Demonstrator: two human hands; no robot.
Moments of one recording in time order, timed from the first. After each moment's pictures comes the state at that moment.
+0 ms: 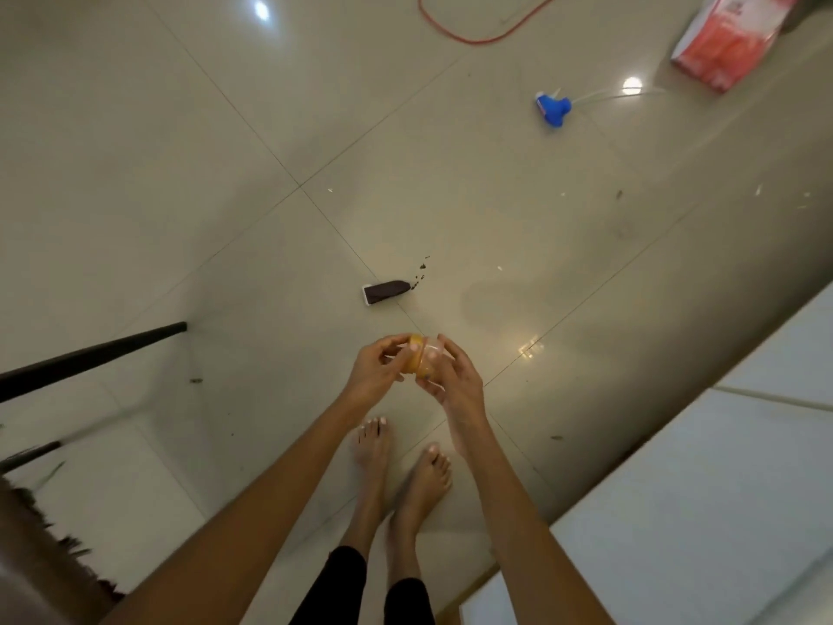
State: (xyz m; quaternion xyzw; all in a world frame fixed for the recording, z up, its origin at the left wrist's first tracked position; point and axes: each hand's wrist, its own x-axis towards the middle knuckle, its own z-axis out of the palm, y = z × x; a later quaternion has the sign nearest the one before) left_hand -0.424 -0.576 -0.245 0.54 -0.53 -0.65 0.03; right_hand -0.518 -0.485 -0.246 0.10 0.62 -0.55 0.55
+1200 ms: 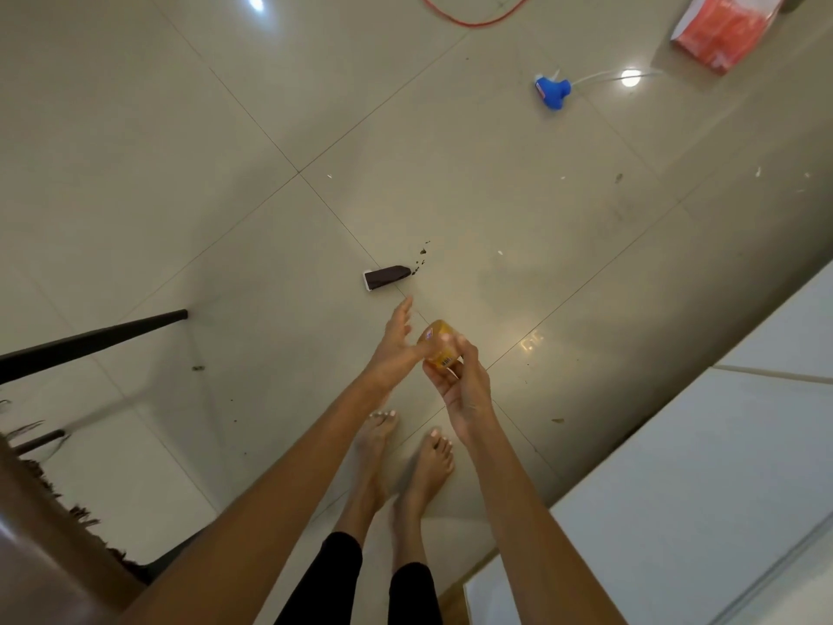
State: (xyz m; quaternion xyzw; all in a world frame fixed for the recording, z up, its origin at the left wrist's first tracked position) left_hand -0.441 -0.562 -0.223 0.51 -0.47 -0.72 -0.02; right_hand -0.513 -0.471 -0.242 0.25 0.55 -0.59 0.54
